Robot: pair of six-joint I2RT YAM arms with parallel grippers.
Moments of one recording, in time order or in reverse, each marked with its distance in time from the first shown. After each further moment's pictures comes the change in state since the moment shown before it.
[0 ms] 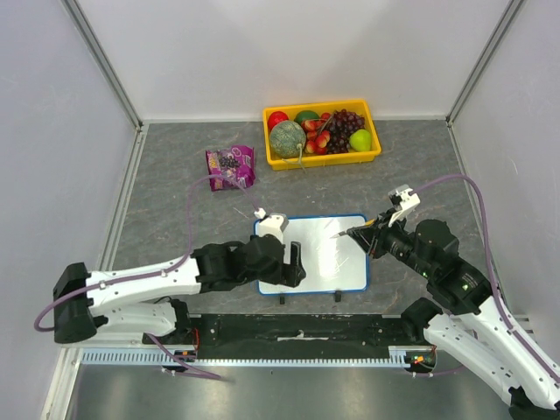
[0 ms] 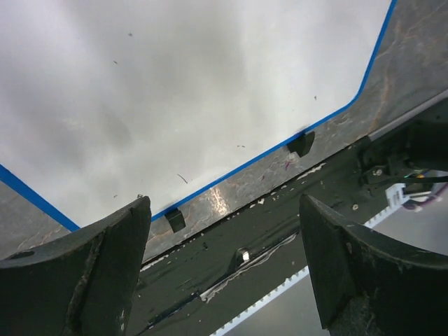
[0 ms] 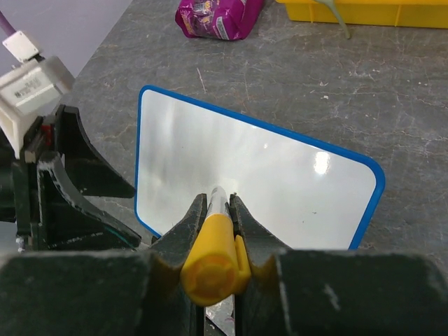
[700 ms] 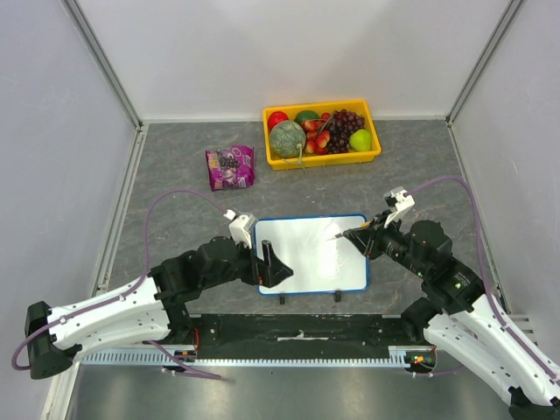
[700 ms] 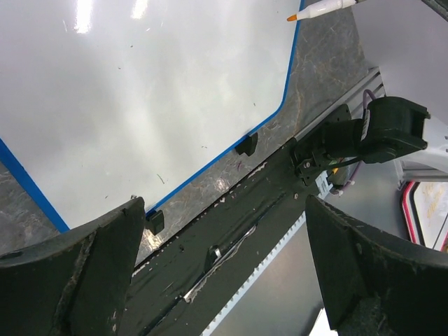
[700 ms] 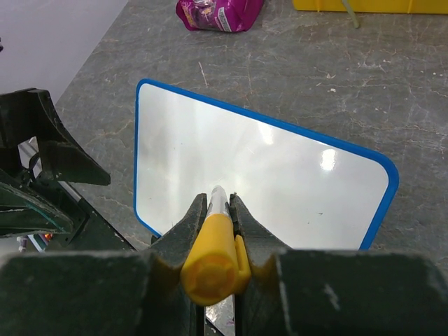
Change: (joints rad) left arm 0.176 -0.426 -0.287 0.233 0.249 0.064; right arm 0.000 0.006 -0.061 0.057 -0.016 0.016
